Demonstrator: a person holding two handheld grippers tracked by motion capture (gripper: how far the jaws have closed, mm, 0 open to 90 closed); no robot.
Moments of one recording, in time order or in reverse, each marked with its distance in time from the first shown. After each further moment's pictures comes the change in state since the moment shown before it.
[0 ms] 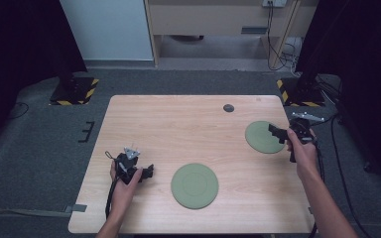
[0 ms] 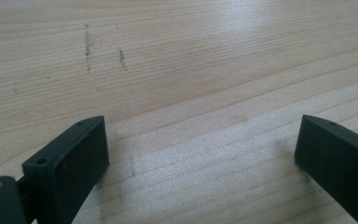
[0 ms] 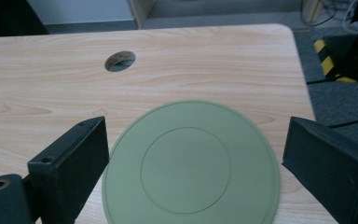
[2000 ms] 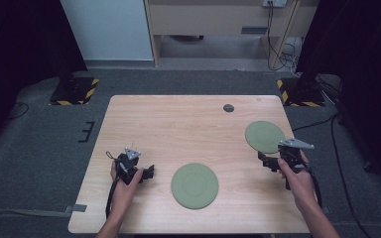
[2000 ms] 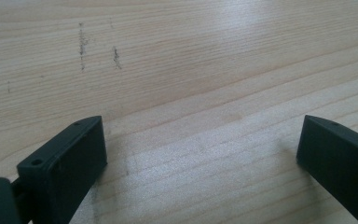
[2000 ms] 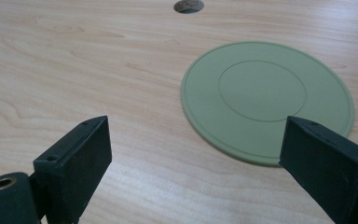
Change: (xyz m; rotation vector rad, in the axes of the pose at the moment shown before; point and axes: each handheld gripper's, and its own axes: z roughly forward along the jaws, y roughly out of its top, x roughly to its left) left arm -0.002 0.000 0.000 0.005 -0.007 0.004; right arm 0.051 -0.068 -0.046 0.044 0.114 -0.164
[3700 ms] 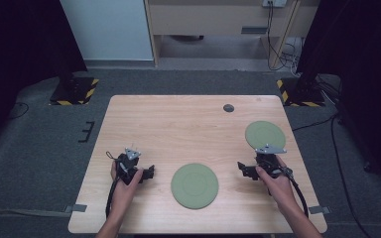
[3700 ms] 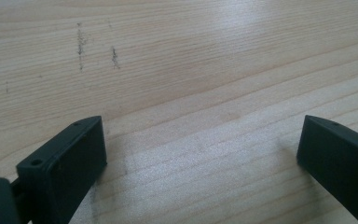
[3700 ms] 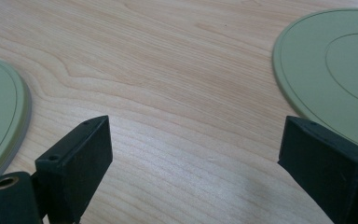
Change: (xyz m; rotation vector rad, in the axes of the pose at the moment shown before) left arm 0.000 0.000 0.000 0.000 -0.004 0.003; right arm 0.054 -0.016 0.034 0.094 0.085 -0.090
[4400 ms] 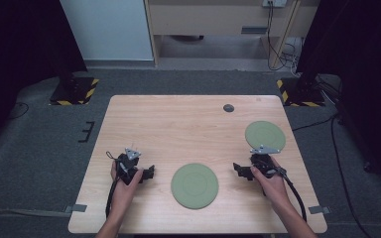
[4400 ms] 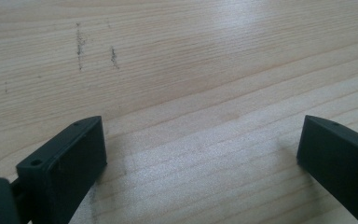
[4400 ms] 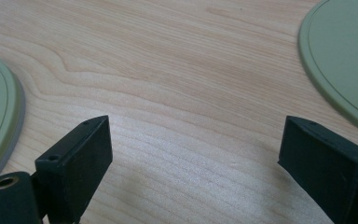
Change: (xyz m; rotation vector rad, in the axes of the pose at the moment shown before) left arm 0.000 0.000 0.000 0.000 -0.002 0.002; right arm 0.006 -0.005 0.018 0.026 0.011 0.026
